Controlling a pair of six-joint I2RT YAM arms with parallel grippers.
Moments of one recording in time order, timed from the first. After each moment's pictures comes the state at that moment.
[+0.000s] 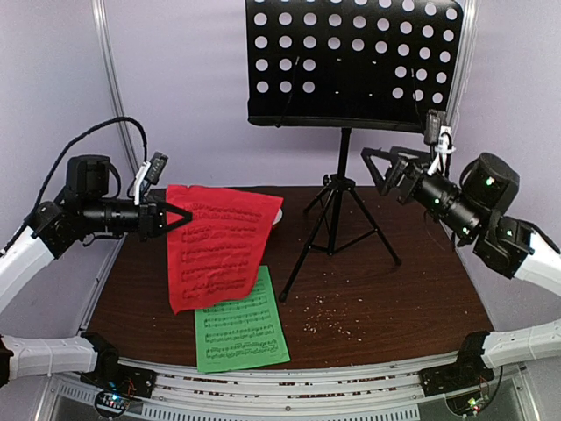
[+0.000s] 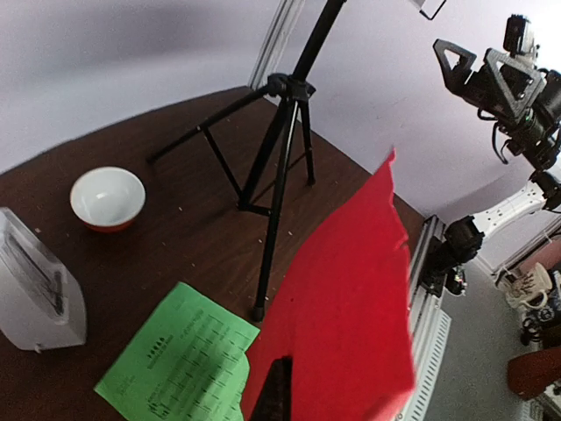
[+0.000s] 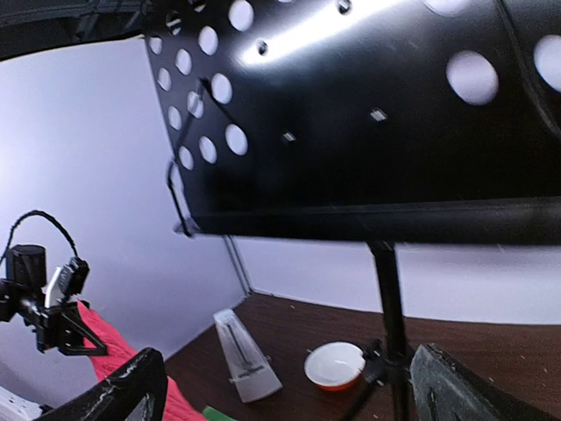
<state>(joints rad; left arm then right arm) -0.45 0.93 1.04 -0.53 0.60 -0.10 0.84 0.96 0.98 0.17 0.18 0.25</state>
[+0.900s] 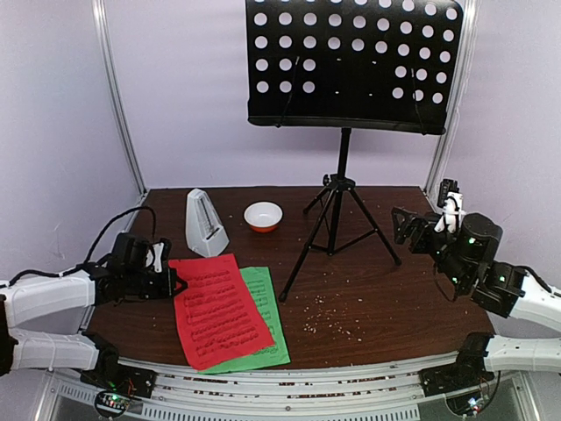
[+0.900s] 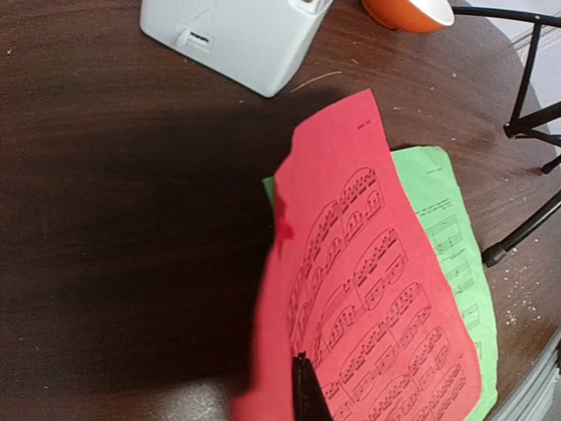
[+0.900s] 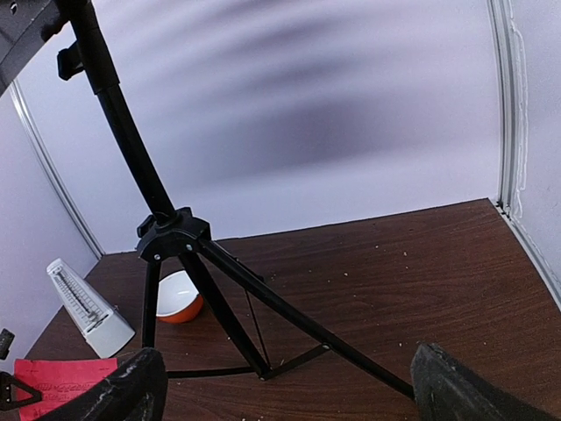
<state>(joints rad) -0.41 1.04 0.42 -0.18 0.22 -0.48 0.78 0.71 0.53 0.08 0.58 0.35</state>
